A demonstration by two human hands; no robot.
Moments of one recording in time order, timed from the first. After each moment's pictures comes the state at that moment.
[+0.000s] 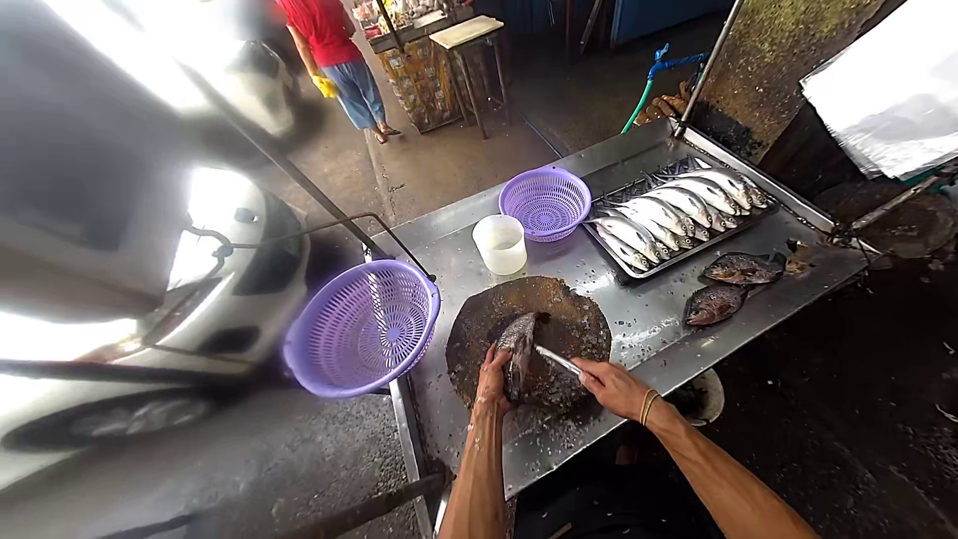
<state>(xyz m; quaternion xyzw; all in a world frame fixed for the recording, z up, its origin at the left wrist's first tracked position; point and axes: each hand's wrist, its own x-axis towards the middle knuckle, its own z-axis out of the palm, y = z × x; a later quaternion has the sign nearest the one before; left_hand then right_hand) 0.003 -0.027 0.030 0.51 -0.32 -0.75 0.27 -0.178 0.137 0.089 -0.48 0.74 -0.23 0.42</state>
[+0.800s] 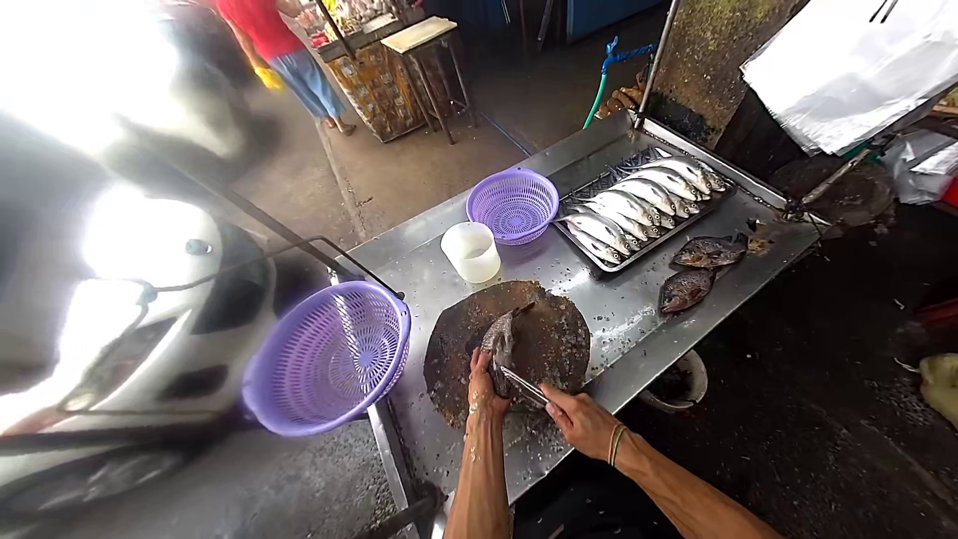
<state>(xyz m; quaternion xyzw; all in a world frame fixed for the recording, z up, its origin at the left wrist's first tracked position) -0.036 -0.022 0.037 0.50 -0.22 -0.77 0.34 -0.132 0.152 0.074 -0.46 0.75 -0.27 0.39</state>
